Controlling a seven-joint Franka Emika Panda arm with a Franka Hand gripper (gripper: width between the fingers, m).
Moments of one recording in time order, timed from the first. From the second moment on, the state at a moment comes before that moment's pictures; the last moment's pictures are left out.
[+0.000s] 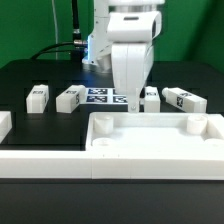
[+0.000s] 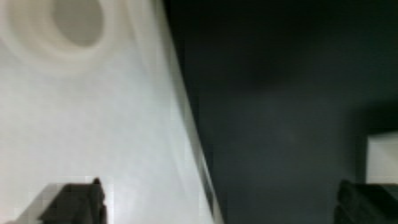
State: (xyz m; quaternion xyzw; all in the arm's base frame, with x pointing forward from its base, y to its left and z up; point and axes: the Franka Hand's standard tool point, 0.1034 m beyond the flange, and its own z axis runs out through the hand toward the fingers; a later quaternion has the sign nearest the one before) arm 0.500 0.022 0.052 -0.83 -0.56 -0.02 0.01
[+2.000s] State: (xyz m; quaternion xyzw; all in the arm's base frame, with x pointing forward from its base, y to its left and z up) arm 0.468 0.141 0.050 -0.98 -0.17 0.06 0.01
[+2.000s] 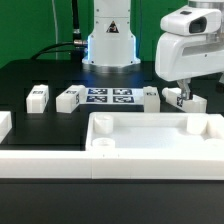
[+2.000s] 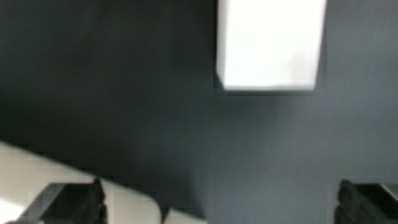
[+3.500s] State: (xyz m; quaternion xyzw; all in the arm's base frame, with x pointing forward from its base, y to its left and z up) arm 0.436 0.139 0.022 -0.86 -0.13 0.49 -0.07
